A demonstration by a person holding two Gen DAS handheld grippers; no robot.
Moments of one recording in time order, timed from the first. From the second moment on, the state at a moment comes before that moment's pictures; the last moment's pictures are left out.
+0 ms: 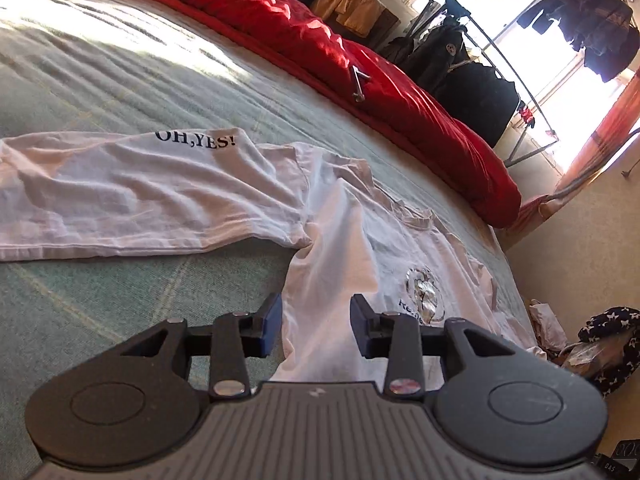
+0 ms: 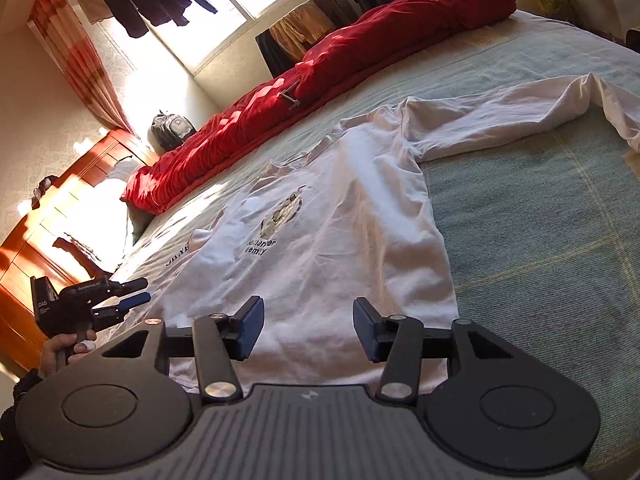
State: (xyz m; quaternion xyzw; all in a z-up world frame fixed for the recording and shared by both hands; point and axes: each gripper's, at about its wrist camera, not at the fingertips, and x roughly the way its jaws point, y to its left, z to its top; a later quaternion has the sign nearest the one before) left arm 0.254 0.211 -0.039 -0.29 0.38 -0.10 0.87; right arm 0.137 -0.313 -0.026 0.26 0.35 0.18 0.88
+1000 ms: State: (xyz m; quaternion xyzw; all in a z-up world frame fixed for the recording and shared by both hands) left arm 0.225 0.178 -0.012 -0.10 0.36 -0.10 0.92; right arm 0.151 -0.289 -0.028 0.21 0.37 0.18 0.89
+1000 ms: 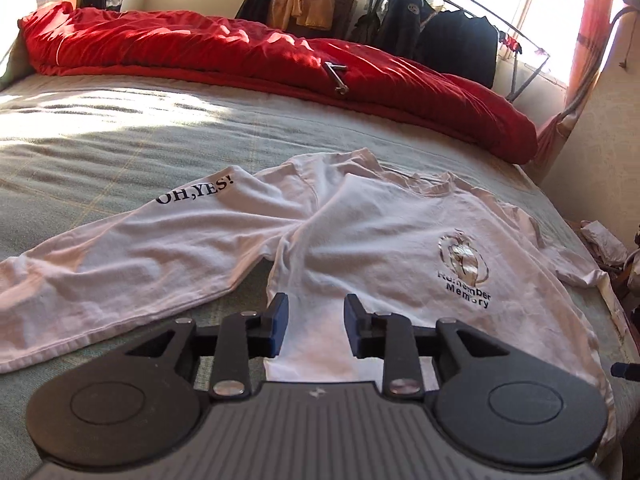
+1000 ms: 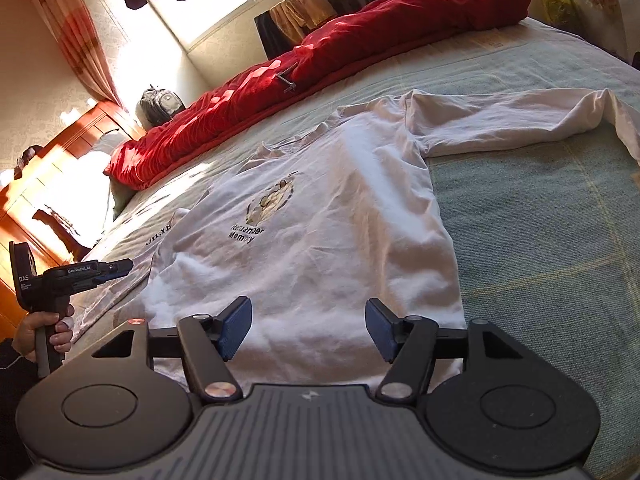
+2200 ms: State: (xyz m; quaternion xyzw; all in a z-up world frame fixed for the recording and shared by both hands) left arm 0.043 -0.007 -0.060 0.41 0.23 -0.25 0.85; right arm 0.084 -0.115 -0.055 -0.29 0.32 0.30 0.85
